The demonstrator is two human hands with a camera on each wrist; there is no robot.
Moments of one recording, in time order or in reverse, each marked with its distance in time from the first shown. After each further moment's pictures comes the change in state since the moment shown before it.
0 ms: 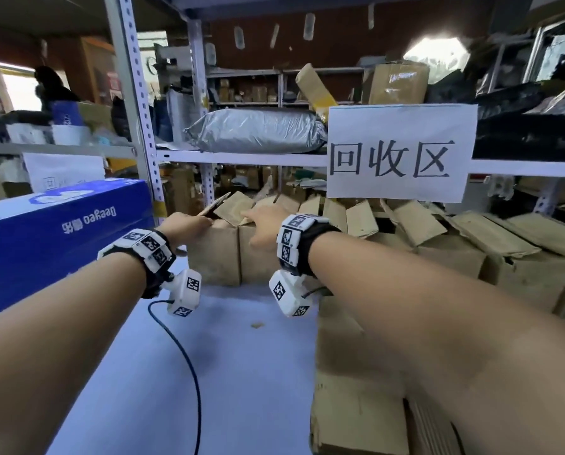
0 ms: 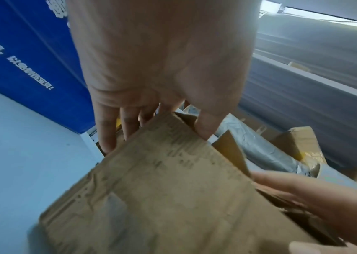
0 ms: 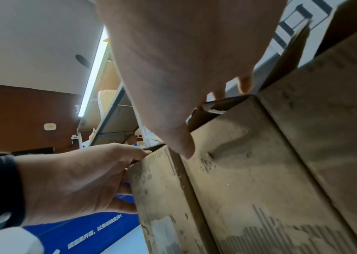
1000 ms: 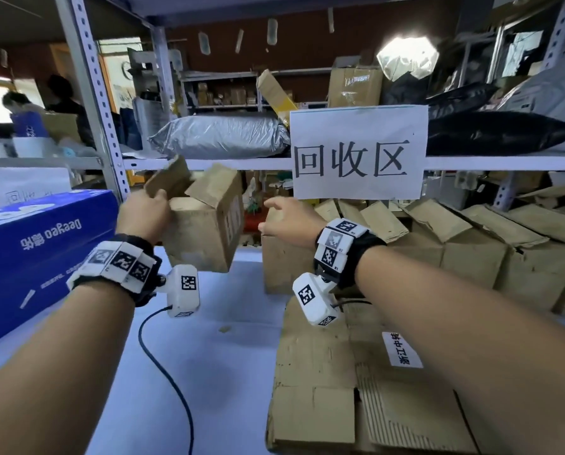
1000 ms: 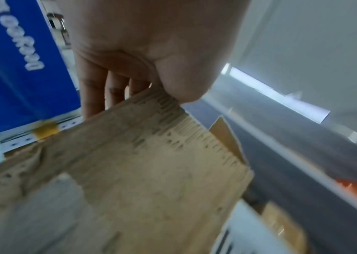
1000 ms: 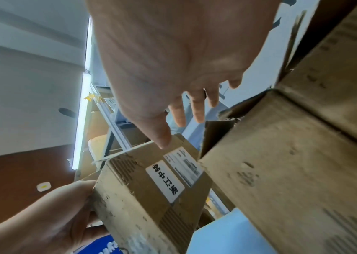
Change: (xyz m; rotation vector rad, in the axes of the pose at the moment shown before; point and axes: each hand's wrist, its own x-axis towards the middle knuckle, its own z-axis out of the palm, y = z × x) left_hand -0.046 0.045 0.004 0.046 0.429 0.252; right_hand -0.072 0.082 -0.008 0.482 0.245 0.150
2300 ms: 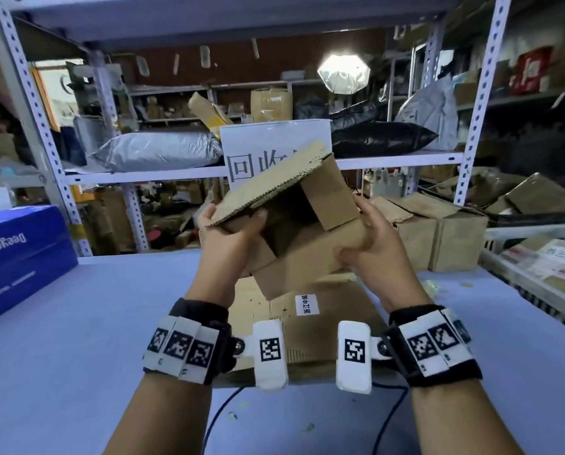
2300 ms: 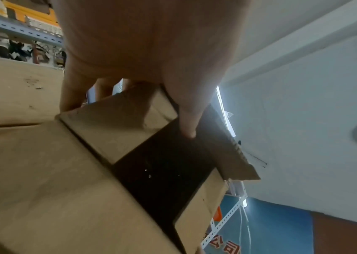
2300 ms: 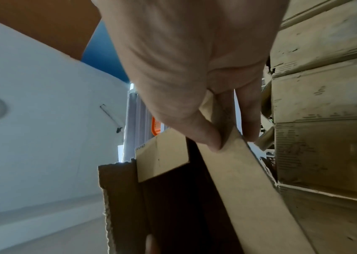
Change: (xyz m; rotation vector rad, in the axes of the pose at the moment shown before) left_hand -0.262 0.126 0.051 -0.871 -0.409 -0.029; right_hand -0.265 0.076 -0.085 0.760 0.586 0.105
